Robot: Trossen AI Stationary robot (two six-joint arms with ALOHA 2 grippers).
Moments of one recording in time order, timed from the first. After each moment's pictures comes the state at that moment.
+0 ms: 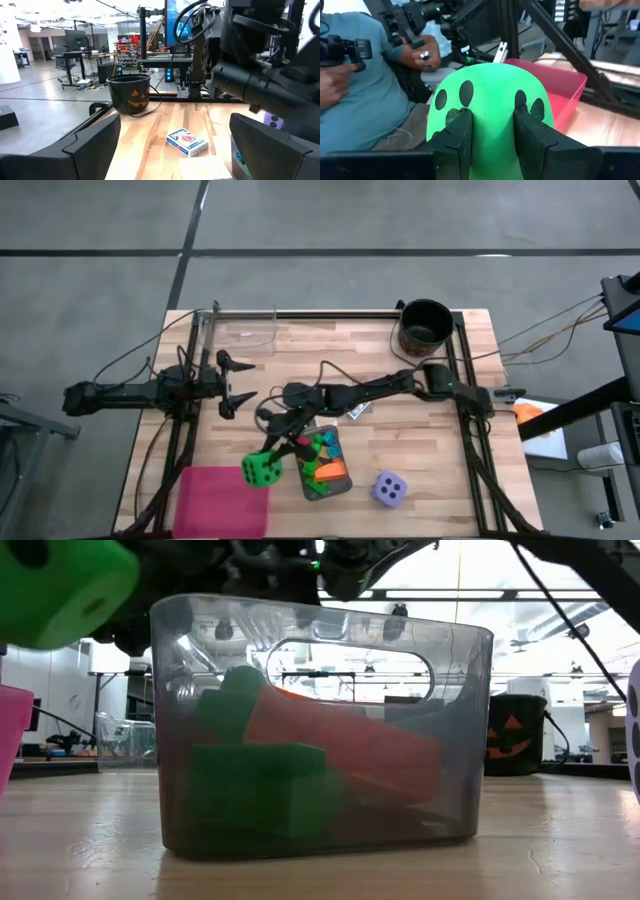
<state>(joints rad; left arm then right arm) 0.07 0.22 0.04 0.24 -0.07 0.05 0.08 2.33 1.83 0.24 -0.76 0.03</state>
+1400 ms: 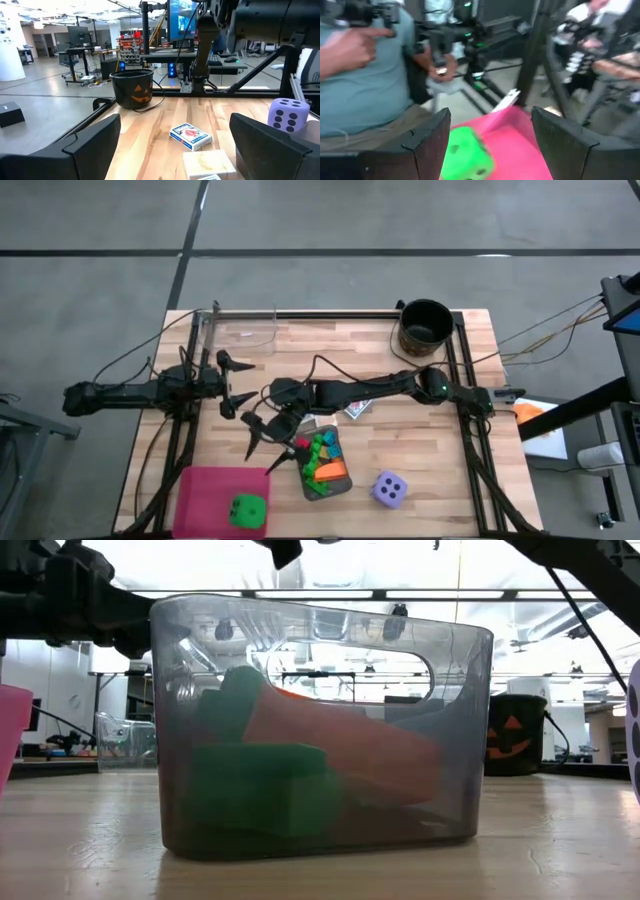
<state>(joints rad) 0.08 0.22 0.04 0.22 -0.09 0.06 0.10 2.38 2.14 0.03 -0.85 -0.28</state>
